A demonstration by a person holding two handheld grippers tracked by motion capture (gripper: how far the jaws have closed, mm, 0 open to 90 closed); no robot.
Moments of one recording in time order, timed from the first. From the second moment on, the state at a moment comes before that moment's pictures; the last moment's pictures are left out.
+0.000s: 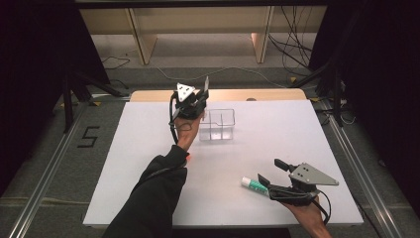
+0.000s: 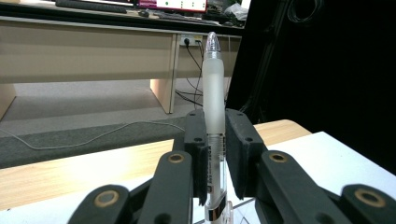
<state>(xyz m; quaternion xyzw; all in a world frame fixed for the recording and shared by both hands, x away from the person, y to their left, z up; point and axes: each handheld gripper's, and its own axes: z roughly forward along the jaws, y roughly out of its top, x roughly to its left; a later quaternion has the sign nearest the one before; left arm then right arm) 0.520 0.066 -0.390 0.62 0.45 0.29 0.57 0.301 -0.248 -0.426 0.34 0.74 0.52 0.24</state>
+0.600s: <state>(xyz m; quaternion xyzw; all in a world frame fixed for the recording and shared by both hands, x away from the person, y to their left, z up) 0.523 0.064 -0.409 0.62 0.46 0.30 0.56 0.300 -0.248 -0.426 0.34 0.74 0.52 0.24</state>
